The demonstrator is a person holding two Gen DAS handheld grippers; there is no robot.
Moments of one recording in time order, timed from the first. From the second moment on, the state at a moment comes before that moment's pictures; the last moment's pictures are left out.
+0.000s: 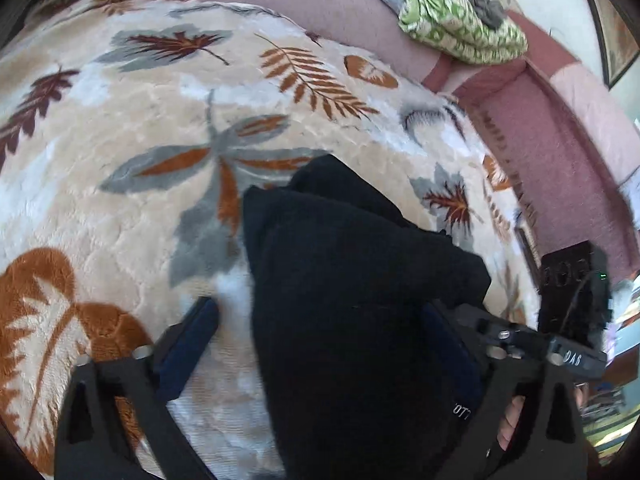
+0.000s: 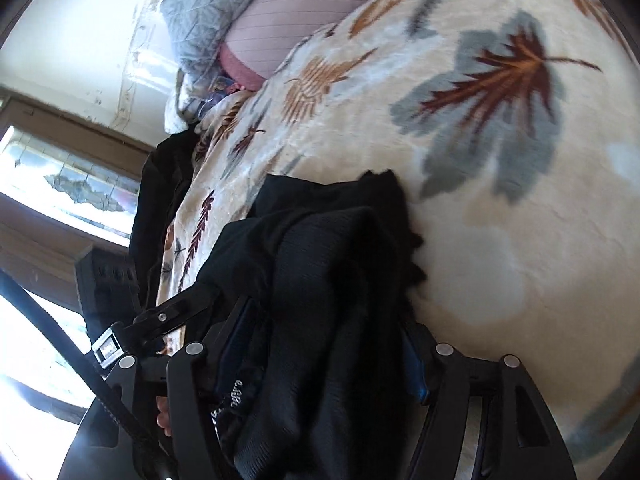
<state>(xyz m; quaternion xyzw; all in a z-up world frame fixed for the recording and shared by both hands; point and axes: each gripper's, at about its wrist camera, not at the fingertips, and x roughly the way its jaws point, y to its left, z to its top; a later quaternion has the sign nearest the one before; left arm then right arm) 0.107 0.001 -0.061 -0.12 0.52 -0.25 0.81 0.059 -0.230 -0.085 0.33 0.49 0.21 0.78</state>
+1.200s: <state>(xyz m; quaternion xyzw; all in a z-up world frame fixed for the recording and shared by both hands) 0.196 0.050 -0.023 -0.13 0.48 -0.12 0.86 0.189 -0.208 -0.052 0.20 0.46 0.09 0.86</state>
